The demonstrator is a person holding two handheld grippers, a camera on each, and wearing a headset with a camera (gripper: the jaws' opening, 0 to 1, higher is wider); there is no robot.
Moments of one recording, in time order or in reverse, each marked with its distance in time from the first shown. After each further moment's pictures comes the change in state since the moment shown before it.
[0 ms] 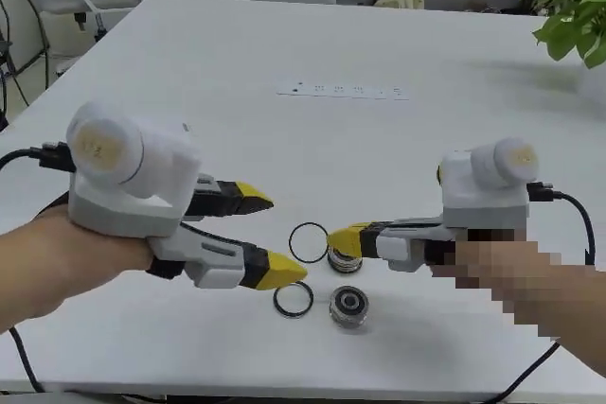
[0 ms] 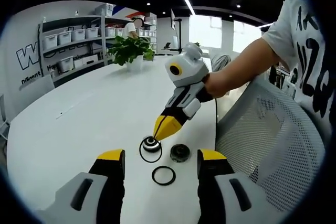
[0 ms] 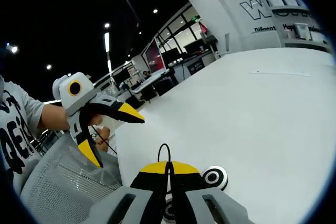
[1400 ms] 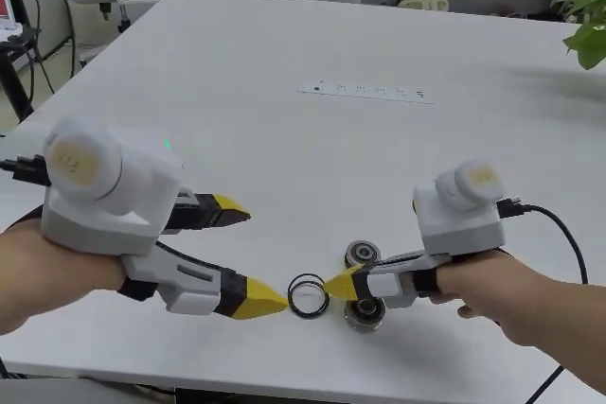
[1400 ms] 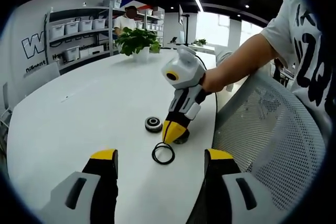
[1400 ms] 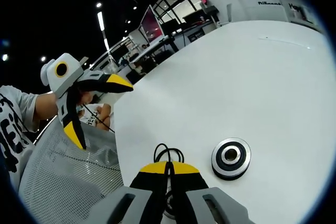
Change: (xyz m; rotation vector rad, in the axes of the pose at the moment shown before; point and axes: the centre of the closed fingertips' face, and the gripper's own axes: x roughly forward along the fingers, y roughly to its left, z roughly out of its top) left arm -0.020 0.003 -0.033 -0.061 0.052 0.026; right arm 0.027 -0.001 -0.053 0.057 0.247 0.026
